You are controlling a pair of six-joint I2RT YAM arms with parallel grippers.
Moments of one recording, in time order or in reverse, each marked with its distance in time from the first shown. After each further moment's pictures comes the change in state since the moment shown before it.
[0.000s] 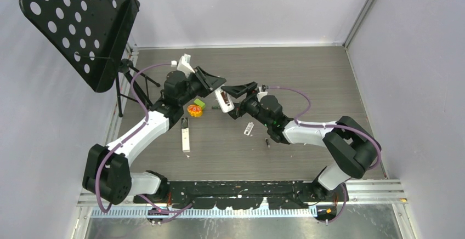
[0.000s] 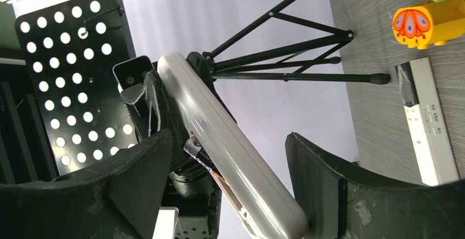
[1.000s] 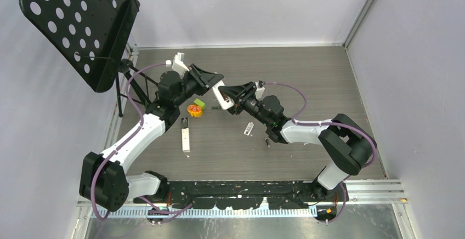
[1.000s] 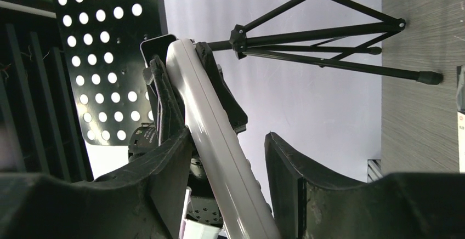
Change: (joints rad) left arm 0.013 -0.057 -0.004 0.023 0.019 -0.085; right arm 0.000 0.046 0.008 0.187 -0.059 -0.029
